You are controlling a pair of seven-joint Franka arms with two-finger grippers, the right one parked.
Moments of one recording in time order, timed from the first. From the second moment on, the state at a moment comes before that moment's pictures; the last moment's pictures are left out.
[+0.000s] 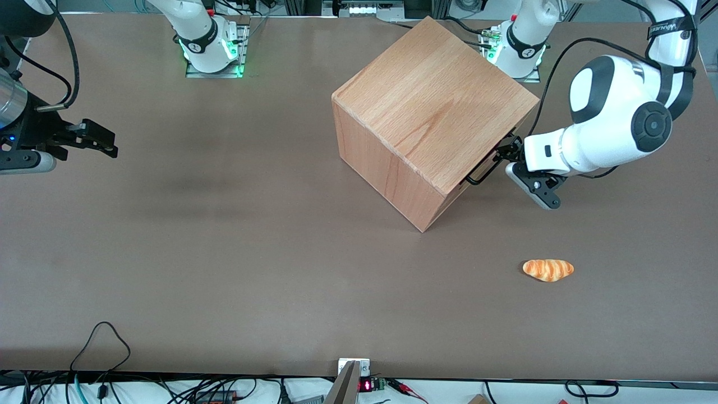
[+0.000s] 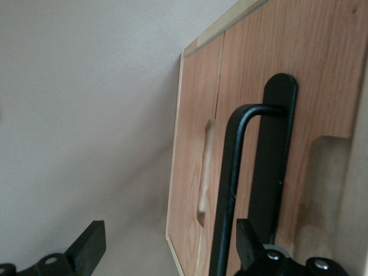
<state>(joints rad) -0.33 0.16 0.15 -1.90 -0.29 1.88 0.60</state>
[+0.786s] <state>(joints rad) -0.33 0.20 0.16 -1.90 -0.29 1.91 0.61</state>
